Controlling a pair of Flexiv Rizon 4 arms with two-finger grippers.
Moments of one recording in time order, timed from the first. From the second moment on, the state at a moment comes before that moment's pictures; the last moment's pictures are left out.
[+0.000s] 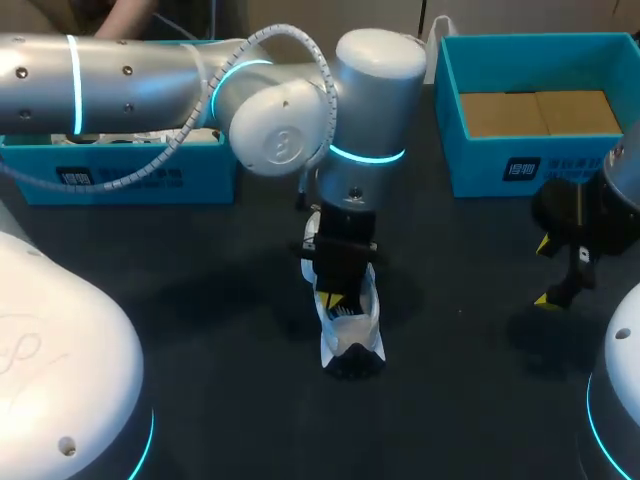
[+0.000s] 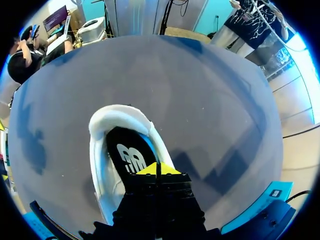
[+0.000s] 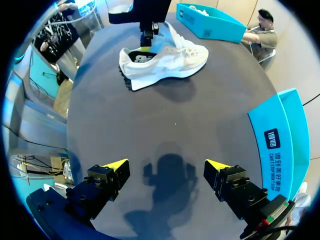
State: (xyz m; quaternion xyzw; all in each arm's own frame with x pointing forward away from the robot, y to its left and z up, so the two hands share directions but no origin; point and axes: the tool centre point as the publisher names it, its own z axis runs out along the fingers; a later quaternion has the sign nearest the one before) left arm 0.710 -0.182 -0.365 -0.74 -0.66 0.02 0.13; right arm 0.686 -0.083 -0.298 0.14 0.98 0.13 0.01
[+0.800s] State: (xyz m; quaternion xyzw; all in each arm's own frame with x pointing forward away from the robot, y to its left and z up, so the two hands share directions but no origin) left arm 0.719 -0.199 -0.389 -0.73 -0.68 0.06 0.09; right arm 0.686 -0.083 -0.298 0.14 0.98 0.13 0.01
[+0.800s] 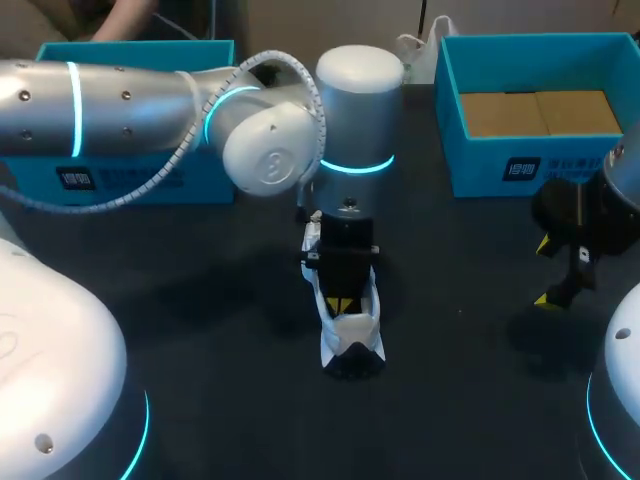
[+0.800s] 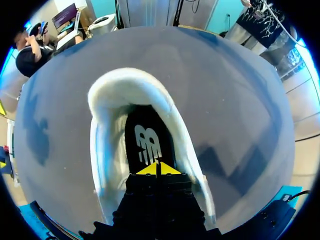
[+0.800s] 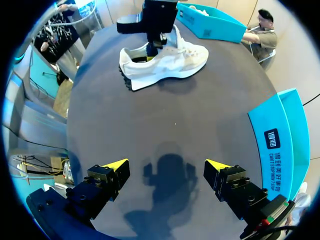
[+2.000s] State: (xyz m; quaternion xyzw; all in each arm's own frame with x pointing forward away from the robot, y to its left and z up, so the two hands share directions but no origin) left arm 0.733 -0.189 -0.404 -0.69 -0.72 0.05 0.07; right arm 0.686 -0.083 -0.298 0.14 0.98 0.13 0.01
